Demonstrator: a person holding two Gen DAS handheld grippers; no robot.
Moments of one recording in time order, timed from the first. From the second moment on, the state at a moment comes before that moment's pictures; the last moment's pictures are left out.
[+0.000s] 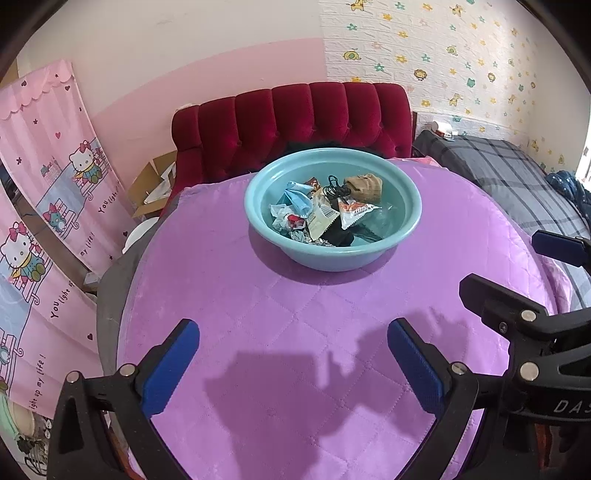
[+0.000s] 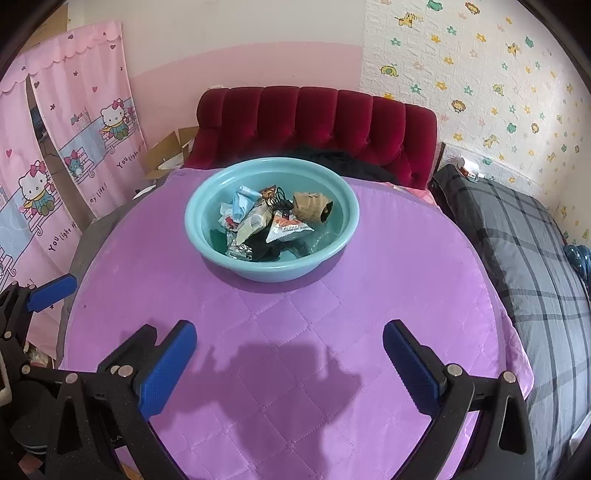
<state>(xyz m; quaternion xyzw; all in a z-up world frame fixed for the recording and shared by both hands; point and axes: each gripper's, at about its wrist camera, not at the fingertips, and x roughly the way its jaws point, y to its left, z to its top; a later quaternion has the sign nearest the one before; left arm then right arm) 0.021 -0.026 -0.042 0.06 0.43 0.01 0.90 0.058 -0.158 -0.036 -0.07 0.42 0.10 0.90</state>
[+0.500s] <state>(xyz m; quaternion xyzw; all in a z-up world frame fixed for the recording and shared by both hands) 0.020 -0.026 -0.042 0.05 0.43 0.01 0.90 0.055 -0.157 -0.034 -0.07 0.42 0.10 0.90</state>
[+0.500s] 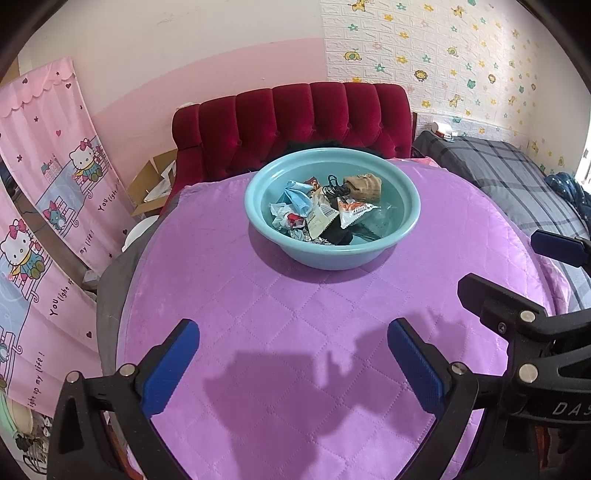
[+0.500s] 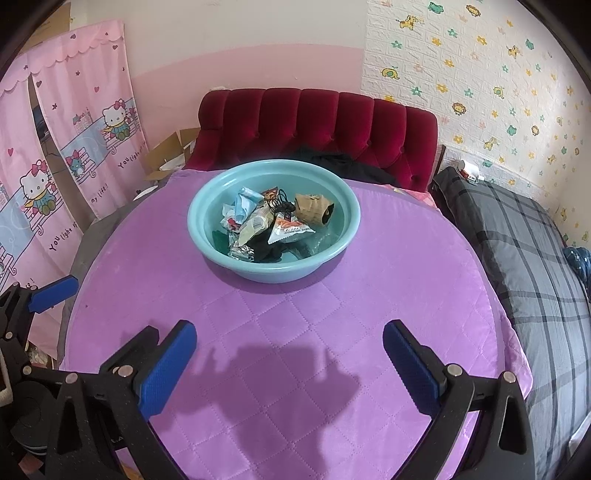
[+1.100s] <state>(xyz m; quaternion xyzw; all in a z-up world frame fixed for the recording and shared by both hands) 0.016 -0.028 -0.040 0.06 0.43 0.01 0.90 0.052 -0.157 -0.032 -0.07 0.42 0.10 0.90</state>
